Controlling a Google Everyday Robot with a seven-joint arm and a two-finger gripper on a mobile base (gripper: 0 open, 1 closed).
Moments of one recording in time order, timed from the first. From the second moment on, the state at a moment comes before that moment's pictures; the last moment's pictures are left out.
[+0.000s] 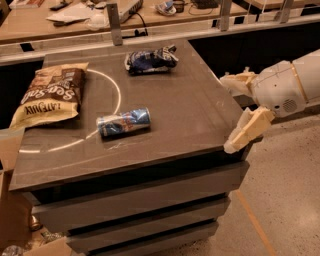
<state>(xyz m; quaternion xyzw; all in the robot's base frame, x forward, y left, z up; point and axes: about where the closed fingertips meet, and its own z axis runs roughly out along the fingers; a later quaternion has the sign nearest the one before) 0.488 -0.138 0.916 -0.61 0.66 0.22 0.37</state>
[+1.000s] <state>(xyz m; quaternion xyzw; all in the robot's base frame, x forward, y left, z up) 0.504 -0.049 0.885 -0.62 0.59 0.34 0.38</state>
